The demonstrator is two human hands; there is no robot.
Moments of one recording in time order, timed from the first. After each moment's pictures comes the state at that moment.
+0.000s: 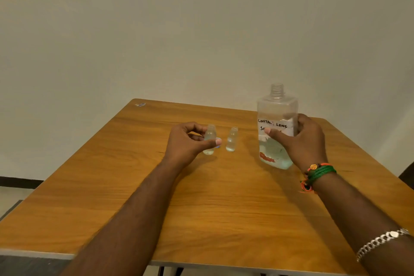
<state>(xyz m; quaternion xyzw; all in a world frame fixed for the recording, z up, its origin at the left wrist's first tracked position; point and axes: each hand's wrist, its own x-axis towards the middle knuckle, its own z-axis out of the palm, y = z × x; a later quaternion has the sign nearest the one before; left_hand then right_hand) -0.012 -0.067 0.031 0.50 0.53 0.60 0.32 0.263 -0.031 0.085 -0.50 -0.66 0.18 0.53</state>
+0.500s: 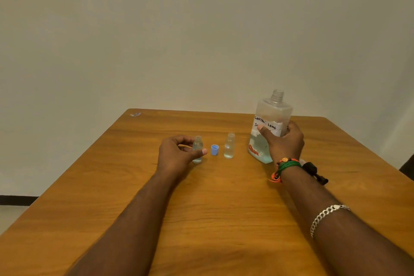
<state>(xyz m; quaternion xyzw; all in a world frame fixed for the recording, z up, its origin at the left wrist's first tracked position) -0.022 -0.044 0.014 0.46 0.60 0.58 0.31 0.233 0.031 0.046 -0.55 -0.50 0.22 0.64</state>
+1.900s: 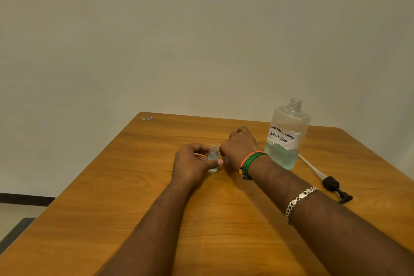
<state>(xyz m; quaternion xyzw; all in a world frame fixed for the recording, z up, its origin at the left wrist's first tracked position) -0.027 -0.038 0.011 0.47 0.62 0.55 0.31 0.108 0.023 0.072 -0.44 -0.85 -0.28 -0.10</state>
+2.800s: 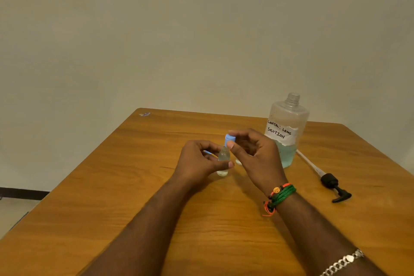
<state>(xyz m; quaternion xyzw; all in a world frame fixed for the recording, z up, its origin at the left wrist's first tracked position) -0.007 -0.050 0.022 0.51 0.55 0.55 0.37 0.163 -0.025 0.052 -0.35 -0.71 0.32 0.52</state>
